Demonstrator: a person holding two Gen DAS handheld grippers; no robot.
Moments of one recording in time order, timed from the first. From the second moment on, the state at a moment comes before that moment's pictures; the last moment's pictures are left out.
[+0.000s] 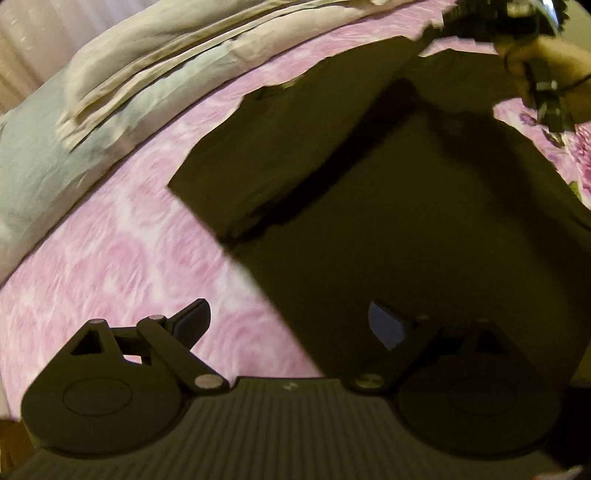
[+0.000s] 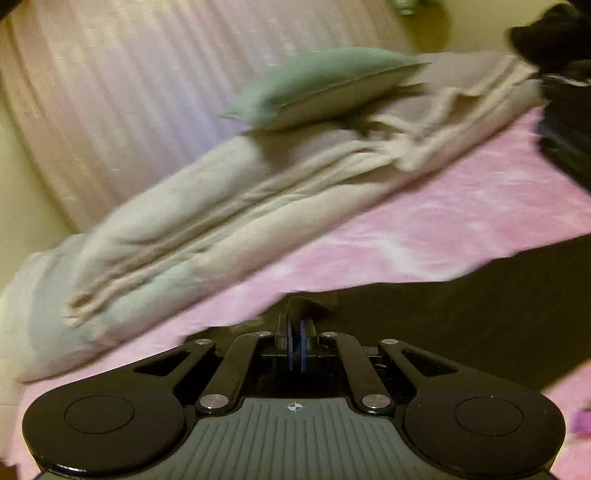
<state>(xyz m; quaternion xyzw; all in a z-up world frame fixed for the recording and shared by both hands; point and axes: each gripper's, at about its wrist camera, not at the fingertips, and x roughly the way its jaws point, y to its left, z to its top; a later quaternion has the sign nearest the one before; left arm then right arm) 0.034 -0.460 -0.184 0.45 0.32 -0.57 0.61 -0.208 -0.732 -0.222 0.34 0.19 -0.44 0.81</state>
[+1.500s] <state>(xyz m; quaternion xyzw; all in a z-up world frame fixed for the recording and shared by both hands) -0.149 -0.682 -0.272 0.53 0.22 -0.68 0.45 -0.668 -0.882 -0.317 0.53 -0.11 -0.64 0.55</state>
